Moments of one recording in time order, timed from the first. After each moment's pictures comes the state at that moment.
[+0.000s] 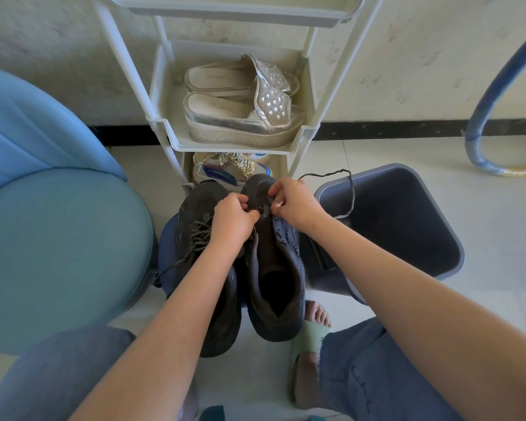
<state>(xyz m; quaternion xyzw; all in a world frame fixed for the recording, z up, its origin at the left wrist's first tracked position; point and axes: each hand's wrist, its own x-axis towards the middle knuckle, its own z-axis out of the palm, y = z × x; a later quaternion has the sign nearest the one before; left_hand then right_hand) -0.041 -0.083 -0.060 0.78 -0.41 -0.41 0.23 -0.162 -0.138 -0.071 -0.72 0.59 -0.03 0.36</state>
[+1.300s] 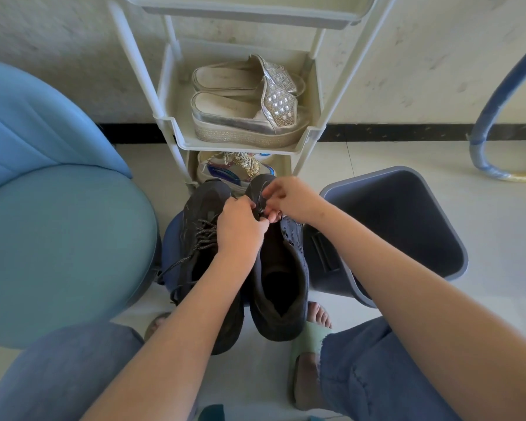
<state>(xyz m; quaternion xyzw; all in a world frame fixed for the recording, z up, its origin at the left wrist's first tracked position) -0.049 -0.070 -0.061 0.80 -0.50 -0.27 0.16 -0.153 -0.138 -0.041 -0.67 0.55 -0.02 0.50</state>
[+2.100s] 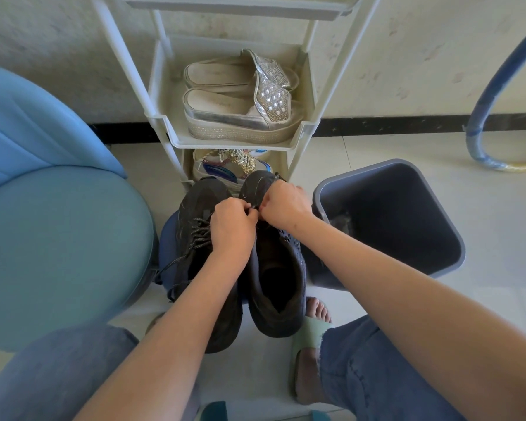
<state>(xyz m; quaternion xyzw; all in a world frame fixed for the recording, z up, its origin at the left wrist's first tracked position) -0.049 -0.066 -0.055 0.80 -0.48 -0.29 0.20 -0.136 -0.124 -0.064 -0.71 0.65 0.02 0.28</state>
